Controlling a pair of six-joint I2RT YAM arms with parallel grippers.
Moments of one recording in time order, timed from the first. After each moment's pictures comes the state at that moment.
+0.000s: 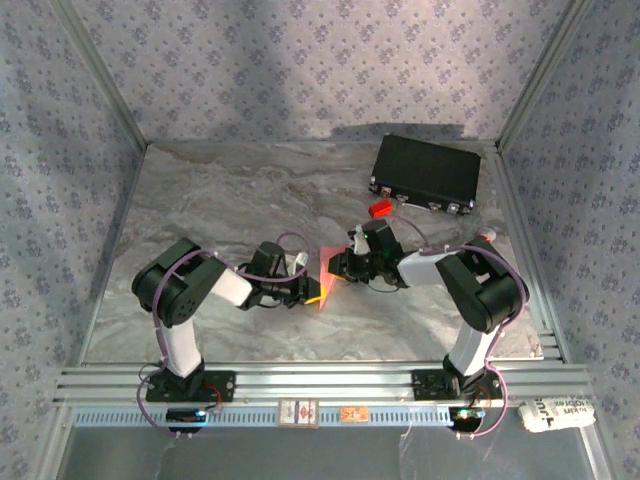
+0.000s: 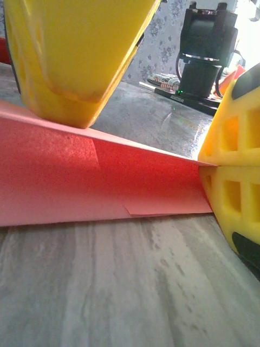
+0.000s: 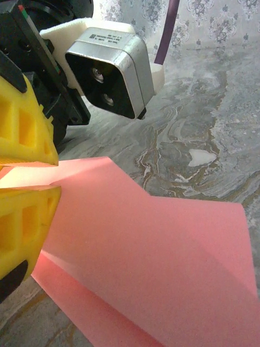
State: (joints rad) left arm -0.64 1.83 0.54 0.61 0.78 -1.02; right arm 0.55 1.75 0.71 0.29 -0.62 0.84
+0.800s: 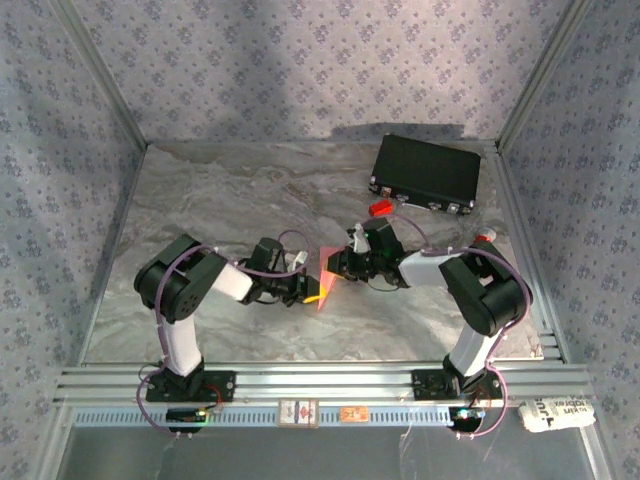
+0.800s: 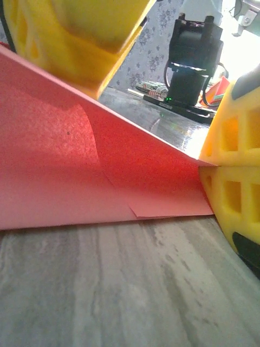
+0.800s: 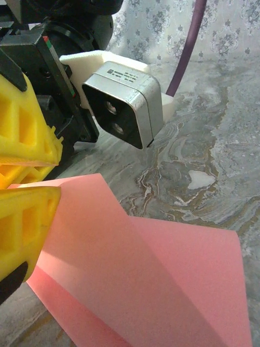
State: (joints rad) left arm -0.61 1.87 0.58 0.54 0.88 -0.99; right arm 0.55 1.72 0.71 0.29 -0.64 0.84
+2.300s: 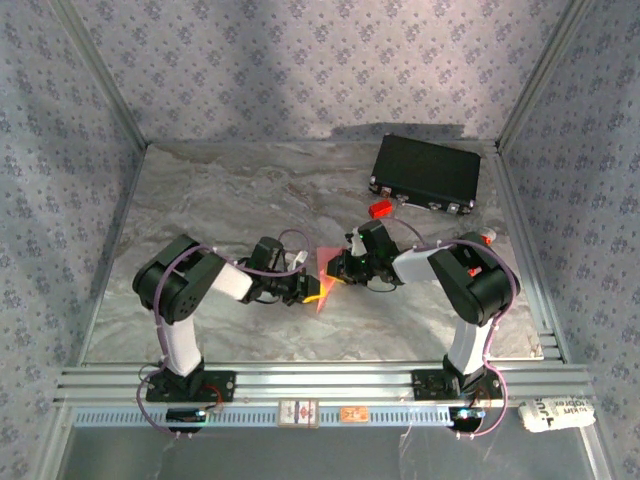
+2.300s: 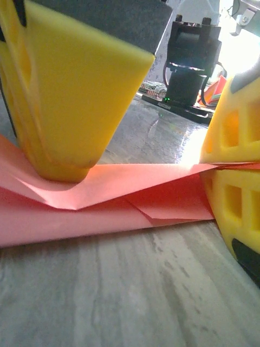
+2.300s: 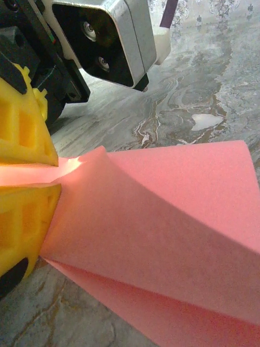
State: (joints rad) left arm -0.61 1.85 0.59 0.52 0.87 -0.97; right arm 0.55 1.81 0.75 0.23 -0.61 0.84
